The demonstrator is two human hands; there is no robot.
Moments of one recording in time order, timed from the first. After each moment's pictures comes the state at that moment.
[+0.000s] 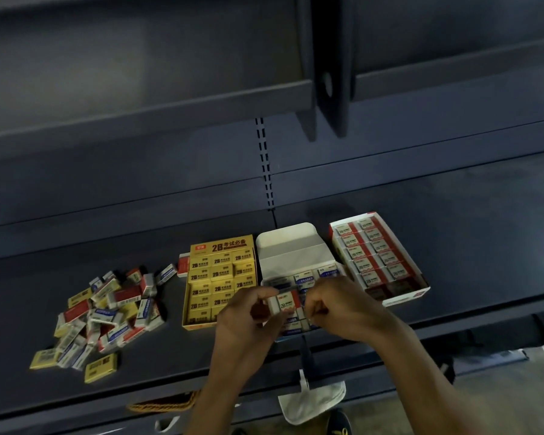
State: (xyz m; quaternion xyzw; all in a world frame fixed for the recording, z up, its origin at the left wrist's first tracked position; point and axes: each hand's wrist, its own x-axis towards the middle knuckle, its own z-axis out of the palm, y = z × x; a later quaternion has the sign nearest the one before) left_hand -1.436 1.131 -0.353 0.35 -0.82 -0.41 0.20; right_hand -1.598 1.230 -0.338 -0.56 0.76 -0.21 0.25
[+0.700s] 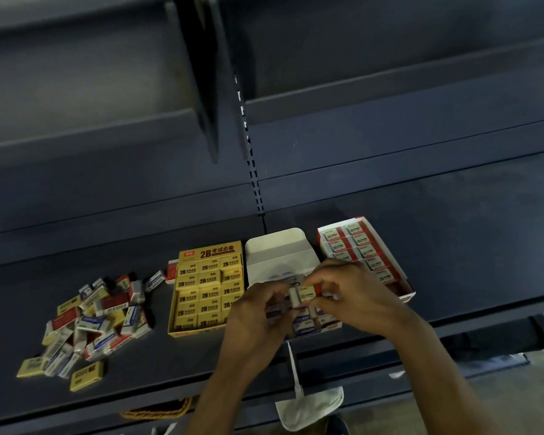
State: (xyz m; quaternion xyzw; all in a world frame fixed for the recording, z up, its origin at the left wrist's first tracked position) left_hand -1.468 1.143 -0.351 0.29 -0.87 -0.35 0.18; right_hand -1.631 1.251 -0.320 -0.56 0.75 -0.30 0.21
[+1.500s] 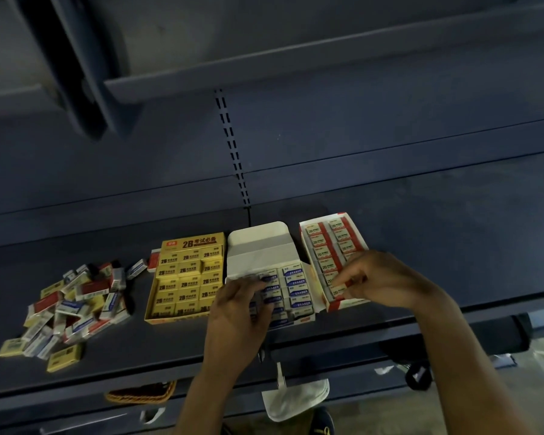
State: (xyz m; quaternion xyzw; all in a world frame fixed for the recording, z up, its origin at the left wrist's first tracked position) left_hand -1.476 1.161 -0.374 0.32 -0.90 -0.21 0.22; right_hand -1.701 1.288 -0.322 -0.51 0.78 -0.17 0.33
